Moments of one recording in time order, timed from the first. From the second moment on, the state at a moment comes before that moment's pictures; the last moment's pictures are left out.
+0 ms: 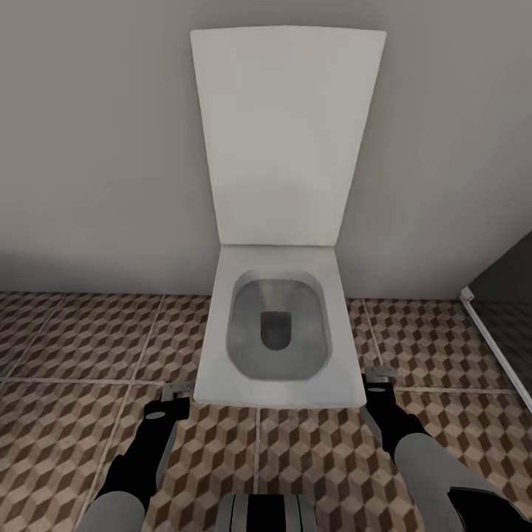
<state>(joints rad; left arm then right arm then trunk) -0.53 -0.13 0.27 -0.81 -0.28 0.32 0.11 -0.78 -0.01 -0.09 -0.39 0.14 0.24 -0.29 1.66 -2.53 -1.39</state>
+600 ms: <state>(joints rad) -0.53 -0.13 0.27 -0.86 -0.28 0.32 0.10 -0.79 -0.01 -0.08 -0.29 0.14 0.18 -0.29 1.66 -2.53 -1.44</state>
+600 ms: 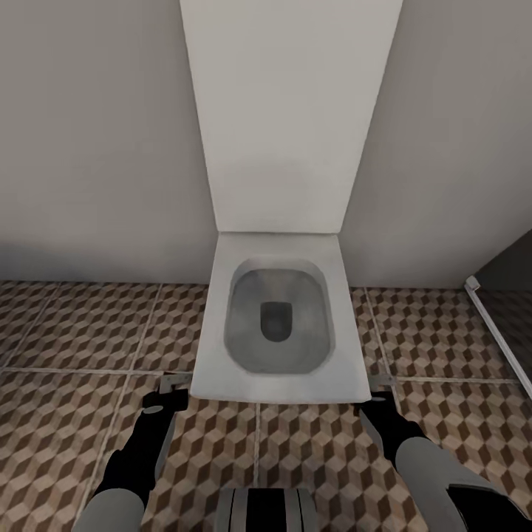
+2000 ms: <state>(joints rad) -0.53 -0.13 0.27 -0.86 -0.28 0.30 0.10 -0.79 -0.01 -0.08 -0.29 0.14 0.18 -0.29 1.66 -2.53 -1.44</state>
